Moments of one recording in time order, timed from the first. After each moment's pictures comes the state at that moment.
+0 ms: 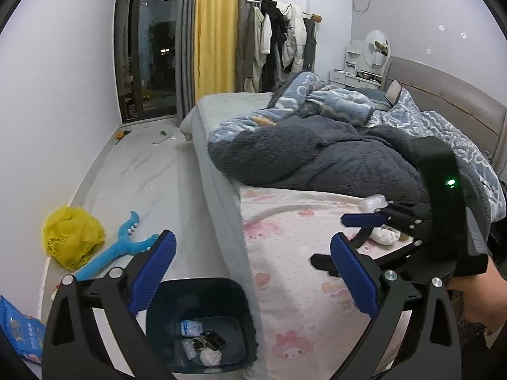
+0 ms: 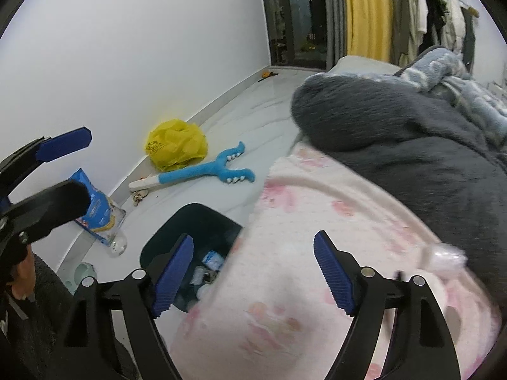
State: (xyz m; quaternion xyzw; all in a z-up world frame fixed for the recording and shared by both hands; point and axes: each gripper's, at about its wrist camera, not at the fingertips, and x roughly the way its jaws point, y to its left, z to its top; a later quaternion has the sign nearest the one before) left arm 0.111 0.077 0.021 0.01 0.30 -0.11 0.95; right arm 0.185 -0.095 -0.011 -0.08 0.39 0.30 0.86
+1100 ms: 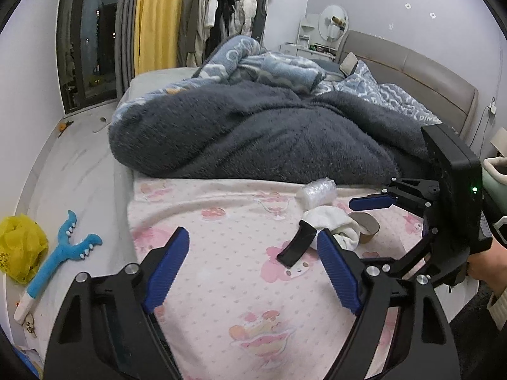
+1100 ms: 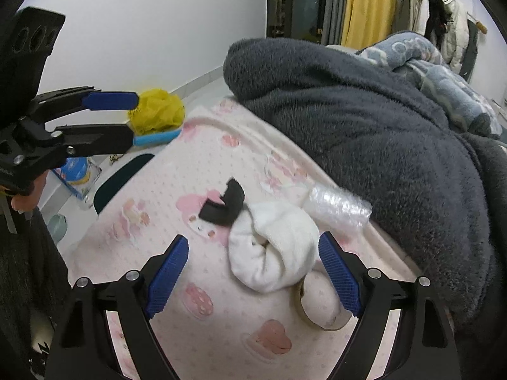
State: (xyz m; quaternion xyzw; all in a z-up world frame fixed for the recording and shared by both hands) left arm 0.172 -0.036 -0.025 0.01 0.35 -0.22 0.91; right arm 0.198 -0.229 -0.043 -0.16 0.41 0.30 0.85
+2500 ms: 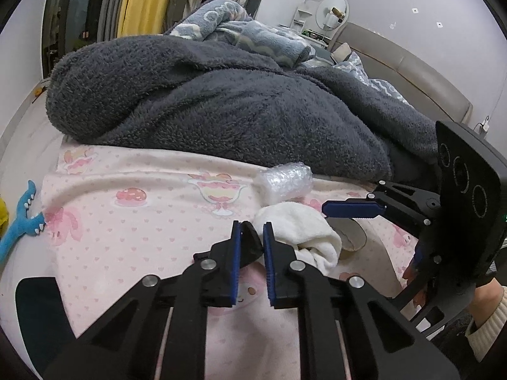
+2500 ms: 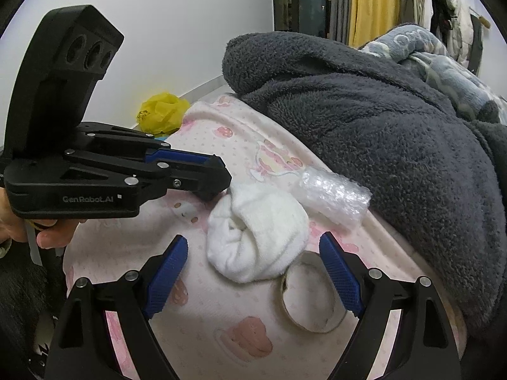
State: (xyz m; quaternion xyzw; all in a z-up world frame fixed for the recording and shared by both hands) left arm 0.206 -0.091 -0.068 -0.05 0.40 -0.26 0.88; right arm 0.207 -0.250 -0.059 -0.14 0.40 0.33 0.85
